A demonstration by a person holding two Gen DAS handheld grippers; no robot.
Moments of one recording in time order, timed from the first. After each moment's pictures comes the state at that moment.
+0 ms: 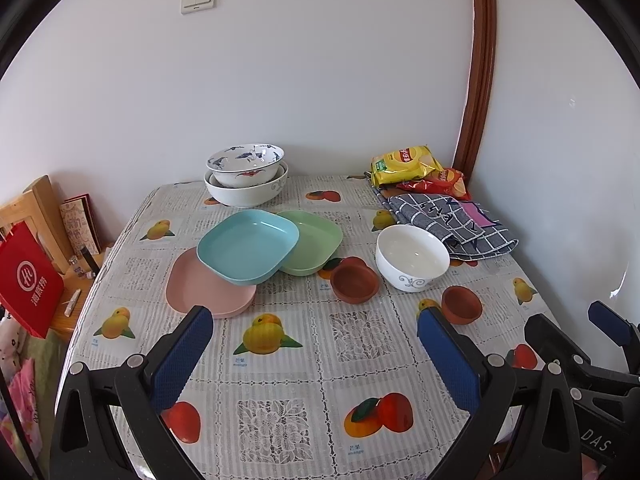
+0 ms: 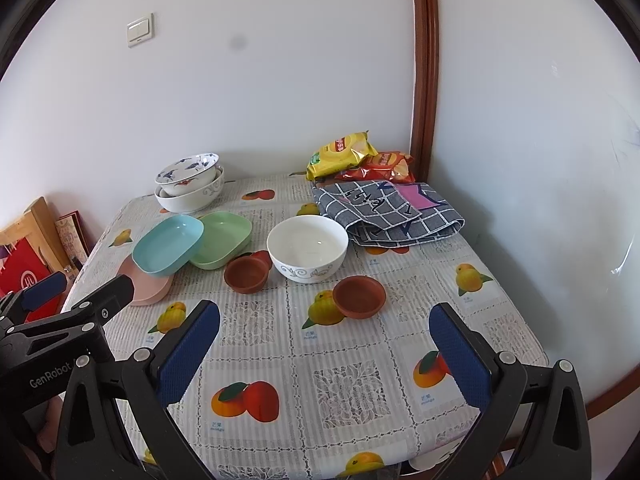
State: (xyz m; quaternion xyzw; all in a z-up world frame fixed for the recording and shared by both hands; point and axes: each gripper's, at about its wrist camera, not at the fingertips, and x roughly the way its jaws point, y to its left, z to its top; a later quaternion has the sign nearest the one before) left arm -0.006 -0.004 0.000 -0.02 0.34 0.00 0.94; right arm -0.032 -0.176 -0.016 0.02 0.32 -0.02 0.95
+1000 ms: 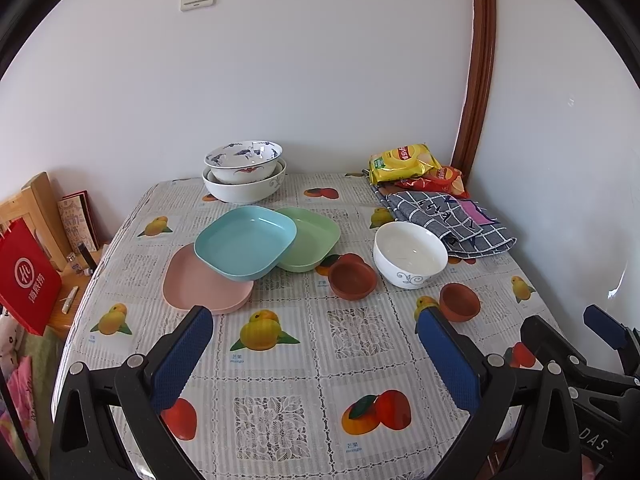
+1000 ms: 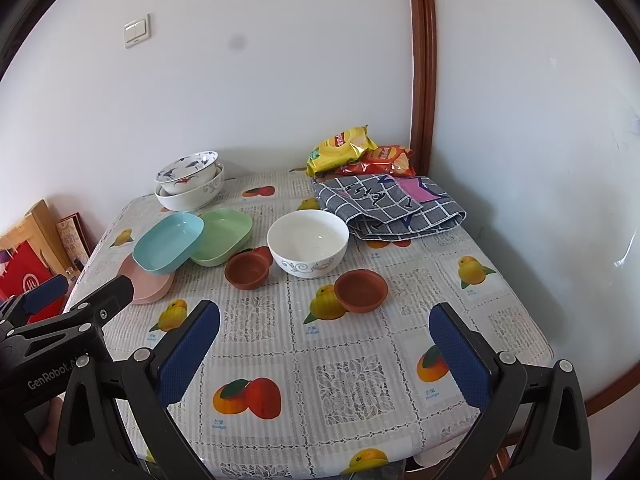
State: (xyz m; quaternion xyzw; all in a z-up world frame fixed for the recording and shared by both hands) left arm -0.010 -0.007 -0.004 -0.02 0.34 0.00 0.94; right arm -0.032 -0.178 -0.022 0.03 0.33 -0.02 0.94
